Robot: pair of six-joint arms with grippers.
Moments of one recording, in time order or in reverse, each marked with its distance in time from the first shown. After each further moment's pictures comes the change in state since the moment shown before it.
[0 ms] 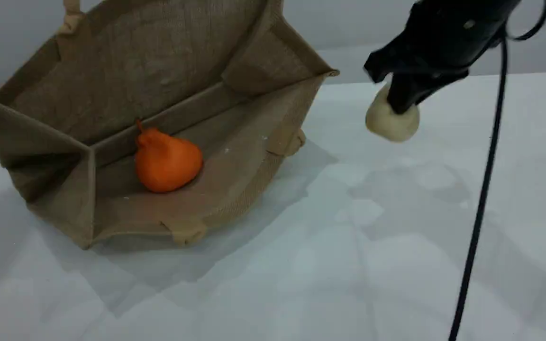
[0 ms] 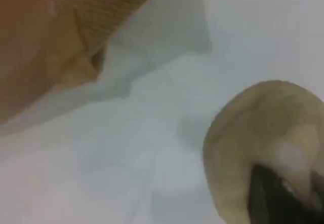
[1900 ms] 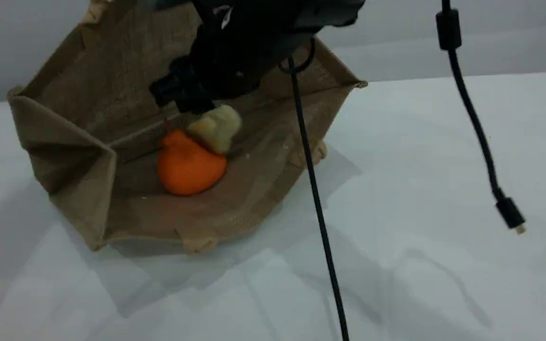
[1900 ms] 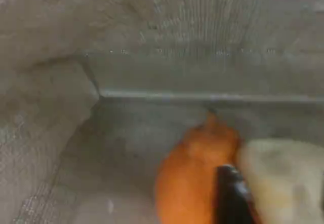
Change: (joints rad) left arm -0.042 0.000 0.000 -0.097 0.000 0.022; right arm 0.324 0.397 -0.412 0.094 -0.332 -0.024
